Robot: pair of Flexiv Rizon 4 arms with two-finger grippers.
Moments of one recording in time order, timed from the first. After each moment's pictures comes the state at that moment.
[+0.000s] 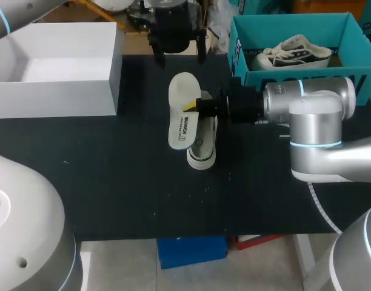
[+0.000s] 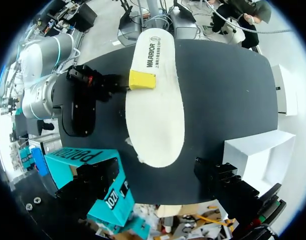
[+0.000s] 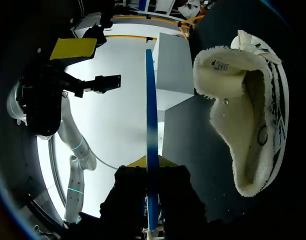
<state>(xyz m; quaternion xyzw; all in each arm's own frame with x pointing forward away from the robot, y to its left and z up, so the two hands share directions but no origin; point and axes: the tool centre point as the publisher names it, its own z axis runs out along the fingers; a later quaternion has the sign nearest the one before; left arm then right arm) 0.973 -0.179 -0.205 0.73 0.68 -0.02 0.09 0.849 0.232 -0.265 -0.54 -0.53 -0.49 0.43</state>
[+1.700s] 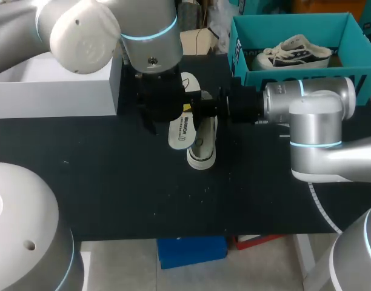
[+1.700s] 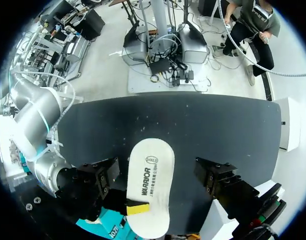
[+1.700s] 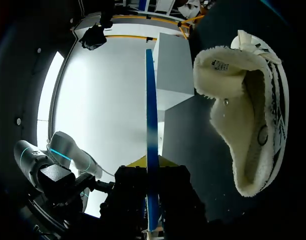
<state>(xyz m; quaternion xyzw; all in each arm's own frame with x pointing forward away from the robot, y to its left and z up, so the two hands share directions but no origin) 0.771 -0.161 -0.227 0.70 0.71 -0.06 0.07 0.849 0.232 -0.265 -0.54 -0.53 -0.49 0.43</state>
